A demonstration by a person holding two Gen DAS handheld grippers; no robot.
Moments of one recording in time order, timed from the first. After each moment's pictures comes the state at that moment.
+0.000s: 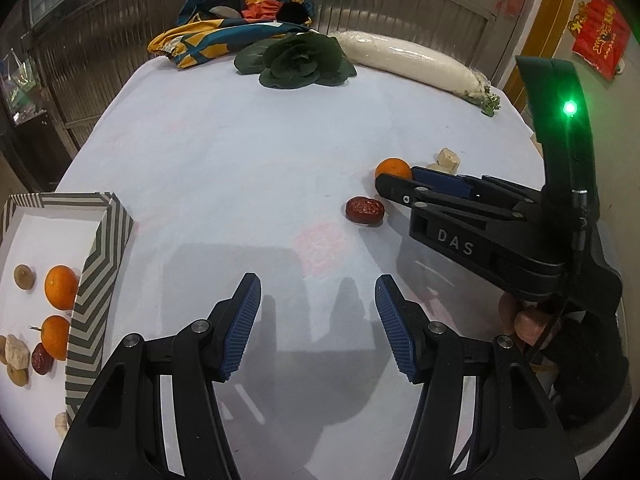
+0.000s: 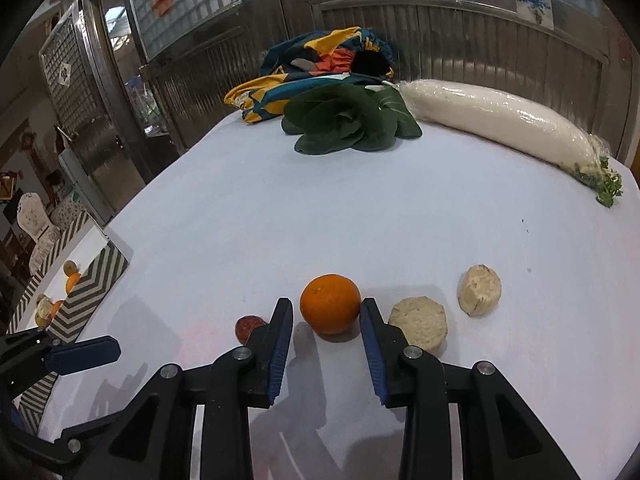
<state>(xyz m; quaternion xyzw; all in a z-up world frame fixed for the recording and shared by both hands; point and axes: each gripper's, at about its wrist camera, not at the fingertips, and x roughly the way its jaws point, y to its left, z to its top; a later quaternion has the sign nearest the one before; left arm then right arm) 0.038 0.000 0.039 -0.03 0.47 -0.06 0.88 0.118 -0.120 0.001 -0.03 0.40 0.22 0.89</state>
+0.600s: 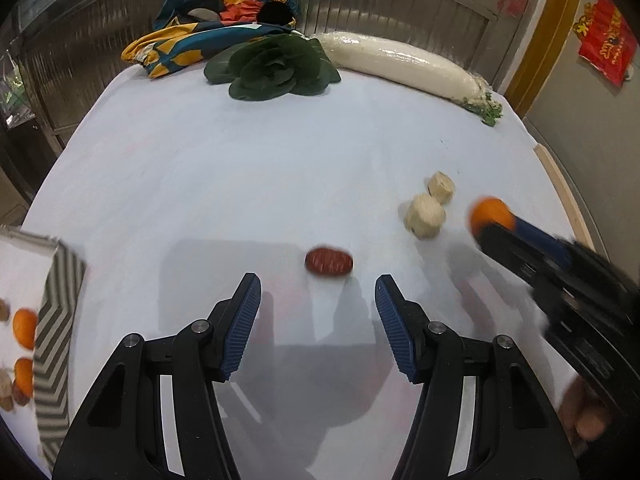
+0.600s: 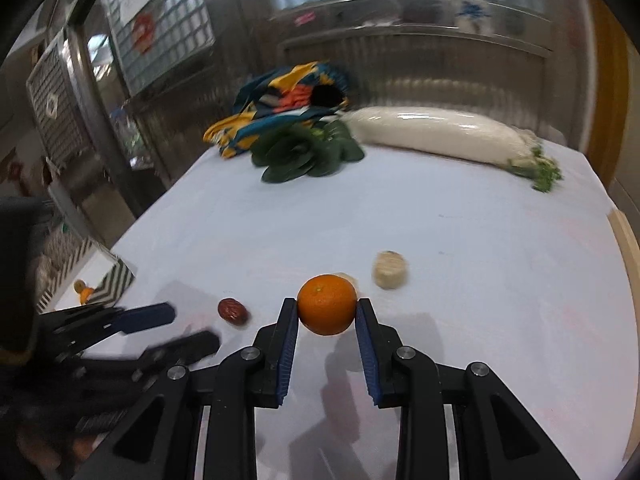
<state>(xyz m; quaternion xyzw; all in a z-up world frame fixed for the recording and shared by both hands) 0.082 -0.032 0.032 -0.03 0.47 -0.07 0.88 0.074 -0.186 0.033 0.02 0.36 0.18 0.91</state>
